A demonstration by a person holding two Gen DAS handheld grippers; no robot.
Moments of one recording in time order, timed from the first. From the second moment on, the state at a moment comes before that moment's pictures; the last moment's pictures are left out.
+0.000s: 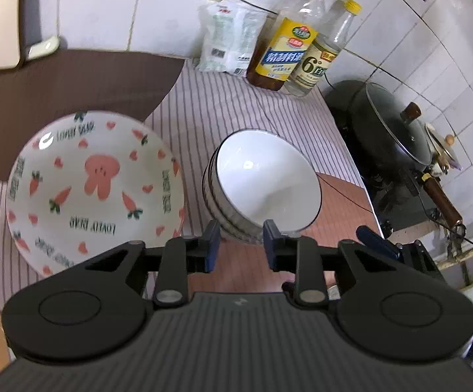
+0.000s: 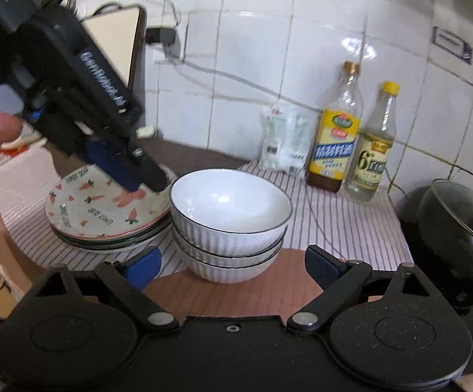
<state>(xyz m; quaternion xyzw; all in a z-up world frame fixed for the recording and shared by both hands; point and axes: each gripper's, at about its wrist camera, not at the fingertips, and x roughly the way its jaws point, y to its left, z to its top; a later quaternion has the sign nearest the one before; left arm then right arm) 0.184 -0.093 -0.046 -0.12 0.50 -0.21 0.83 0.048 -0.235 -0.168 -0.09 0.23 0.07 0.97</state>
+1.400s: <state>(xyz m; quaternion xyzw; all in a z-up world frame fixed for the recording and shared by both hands) 0.226 -0.123 -0.136 -0.29 0.57 -0.07 0.77 0.151 -0.254 -0.231 -0.09 0.26 0.19 0.94</state>
